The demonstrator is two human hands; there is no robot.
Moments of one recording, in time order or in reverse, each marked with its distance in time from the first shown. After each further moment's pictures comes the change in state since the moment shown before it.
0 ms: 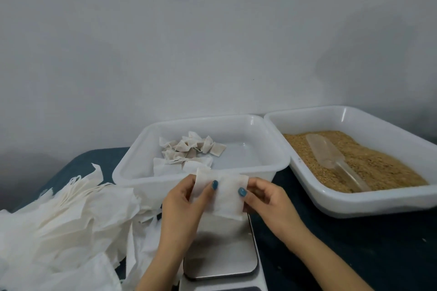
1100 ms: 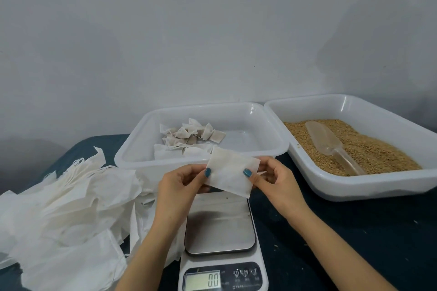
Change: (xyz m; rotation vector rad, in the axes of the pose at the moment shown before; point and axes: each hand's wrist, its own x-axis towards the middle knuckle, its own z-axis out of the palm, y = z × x) left_hand 0.002 -0.006 -0.009 -0.195 -0.114 -0.183; right_hand 0.001 0.002 -0.013 -0.188 0.181 -0.007
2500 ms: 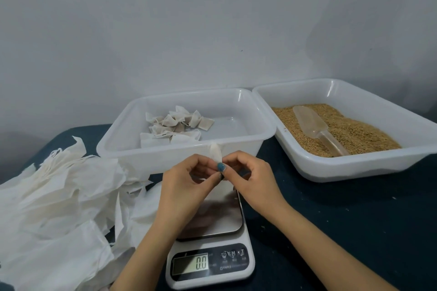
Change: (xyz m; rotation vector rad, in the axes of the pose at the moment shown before) left_hand -0.026 0.013 0.026 0.343 -0.053 0.171; right_hand -0.018 -0.002 0.020 -0.154 -0.074 -0.234
